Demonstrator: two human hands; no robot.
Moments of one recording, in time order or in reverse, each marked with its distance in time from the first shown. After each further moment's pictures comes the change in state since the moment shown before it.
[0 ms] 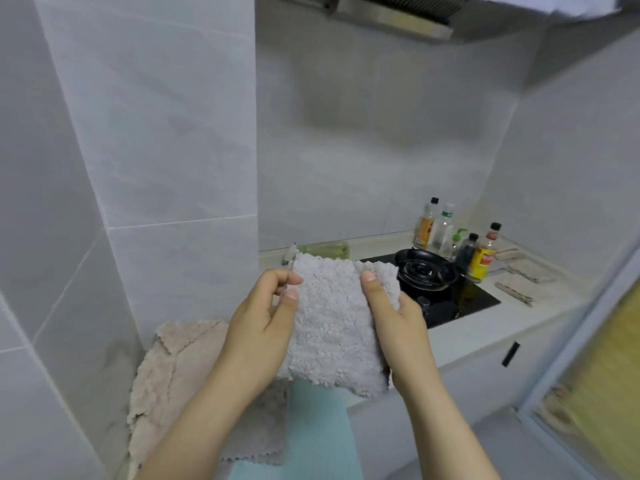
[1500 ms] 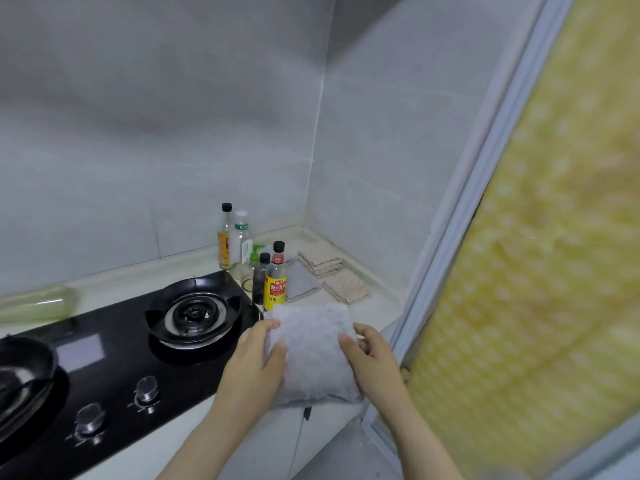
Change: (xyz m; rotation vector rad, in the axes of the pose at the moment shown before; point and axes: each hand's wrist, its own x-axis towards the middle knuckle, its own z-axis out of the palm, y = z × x) left_hand 0.173 0.094 0.646 0.050 -0.357 -0.166; right_hand 0.340 0.108 -0.563 -0.289 0.161 0.267
